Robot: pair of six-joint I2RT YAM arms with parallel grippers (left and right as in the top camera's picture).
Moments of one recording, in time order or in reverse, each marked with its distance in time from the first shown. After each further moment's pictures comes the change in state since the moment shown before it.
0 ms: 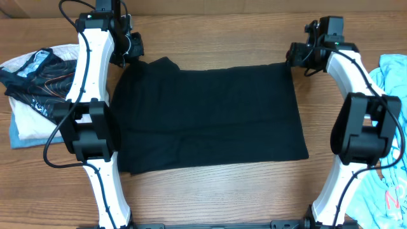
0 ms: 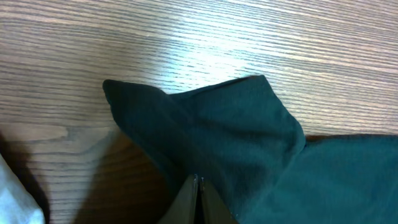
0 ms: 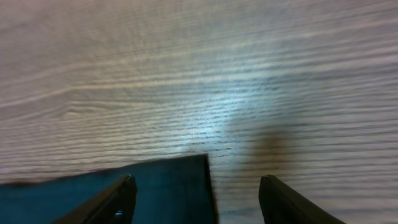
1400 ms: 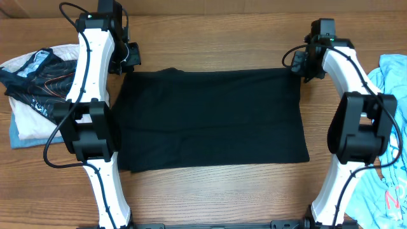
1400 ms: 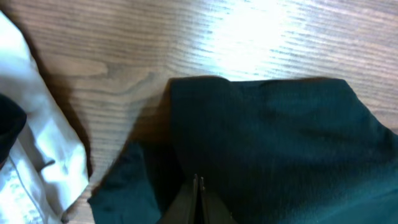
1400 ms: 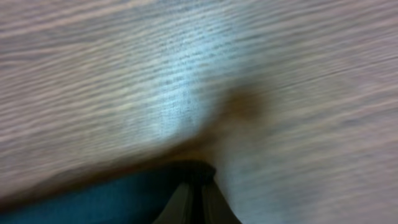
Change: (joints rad) left arm 0.000 -0.003 0.000 -0.170 -0.120 -0.008; right arm 0.028 -0.019 0.064 -0.282 0.189 0.108
